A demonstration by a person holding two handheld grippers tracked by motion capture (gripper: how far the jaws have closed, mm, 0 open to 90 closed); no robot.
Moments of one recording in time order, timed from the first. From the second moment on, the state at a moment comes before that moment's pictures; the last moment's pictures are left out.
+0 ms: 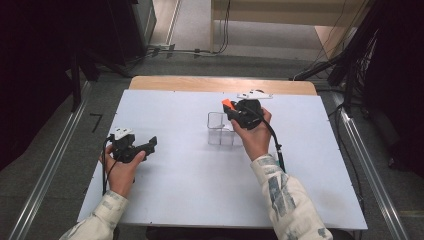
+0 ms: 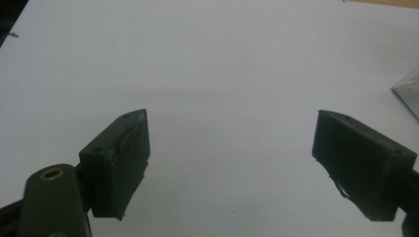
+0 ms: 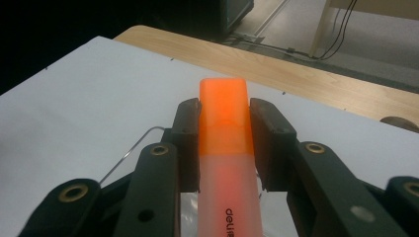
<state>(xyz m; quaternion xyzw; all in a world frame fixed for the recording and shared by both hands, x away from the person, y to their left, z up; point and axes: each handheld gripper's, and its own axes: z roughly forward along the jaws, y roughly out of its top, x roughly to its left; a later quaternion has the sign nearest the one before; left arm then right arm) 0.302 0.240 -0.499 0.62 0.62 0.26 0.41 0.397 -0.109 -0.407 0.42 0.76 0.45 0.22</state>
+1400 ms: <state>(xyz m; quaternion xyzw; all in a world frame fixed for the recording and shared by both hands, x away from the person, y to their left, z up) 0.302 0.241 -0.499 0.62 0.62 0.26 0.41 0.427 -0.086 -0.410 0.44 0.75 0.46 0.20</state>
